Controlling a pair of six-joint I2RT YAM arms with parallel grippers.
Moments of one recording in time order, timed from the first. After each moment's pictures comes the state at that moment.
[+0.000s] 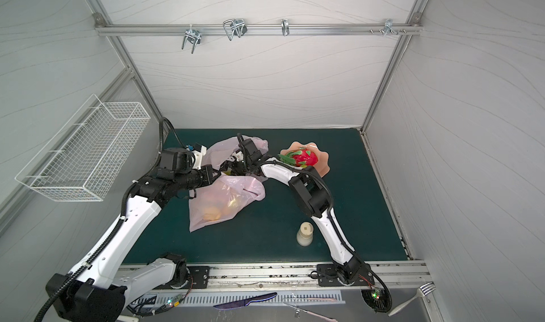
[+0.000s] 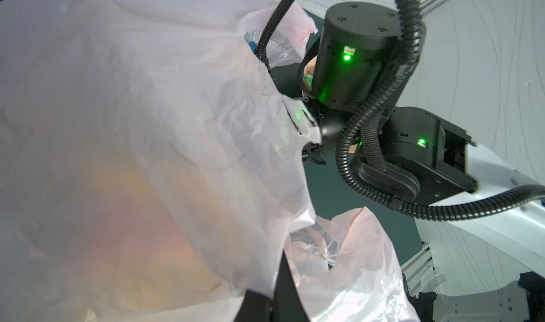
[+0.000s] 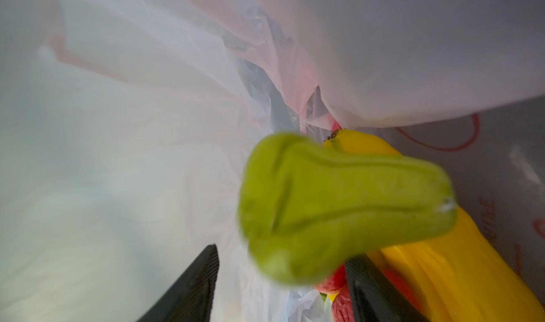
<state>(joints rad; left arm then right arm) -0.23 1.08 1.05 -0.71 0.36 -0.45 0.81 2.33 1.84 -0.12 -0.80 1.24</state>
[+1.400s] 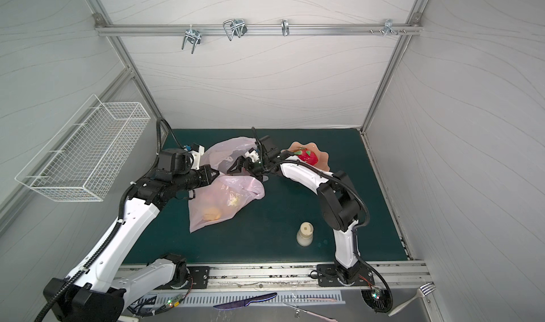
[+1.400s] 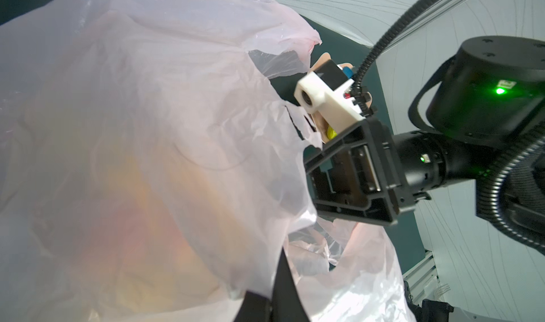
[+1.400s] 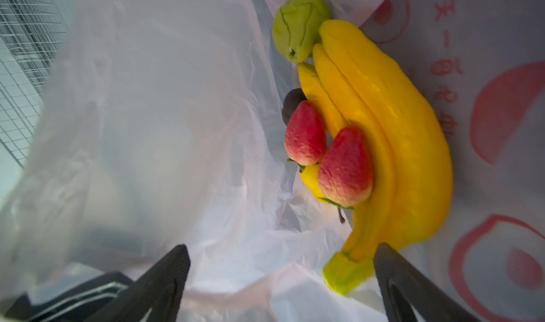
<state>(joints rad) -0.23 1.05 1.05 -0.71 0.34 -0.47 0.72 1.91 1.53 -0.43 -0.81 0.95</state>
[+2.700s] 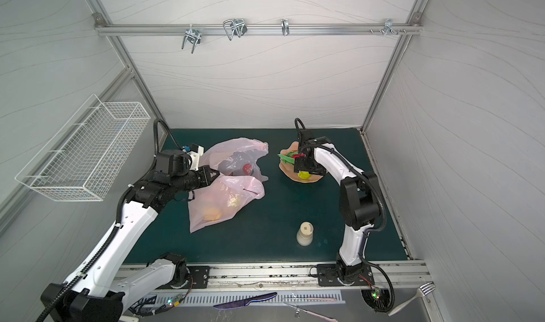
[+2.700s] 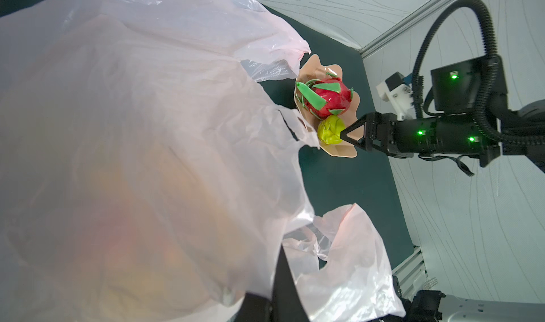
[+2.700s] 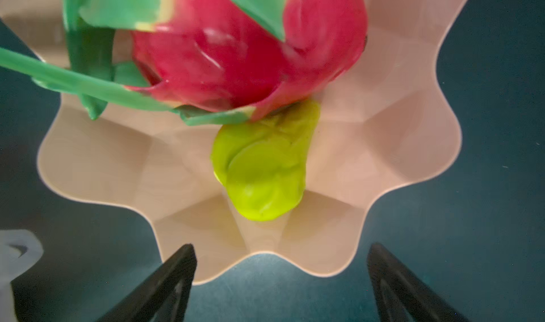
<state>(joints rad) -0.23 1.02 1.04 -0.70 0.36 -0.48 0.38 1.87 1.53 -0.98 0.11 0.42</state>
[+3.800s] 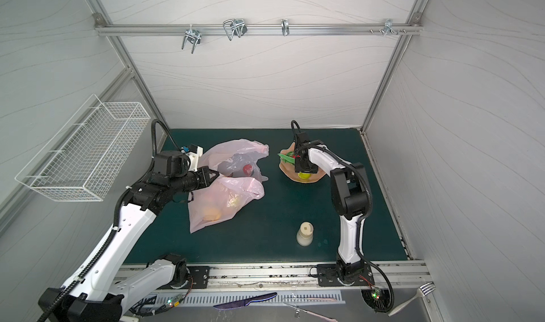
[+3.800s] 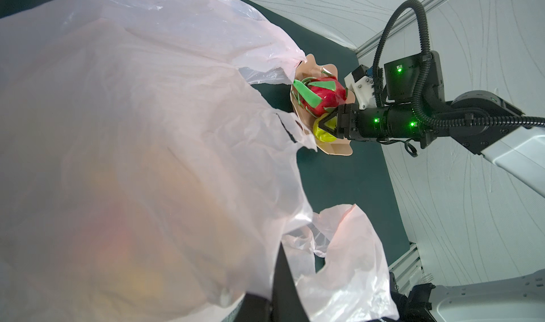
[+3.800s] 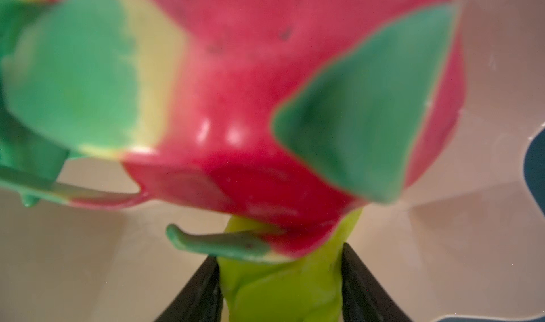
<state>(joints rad) -0.23 1.00 1.04 -0.71 0.37 -0.48 0.38 1.99 1.52 -0.80 0.14 0.35</state>
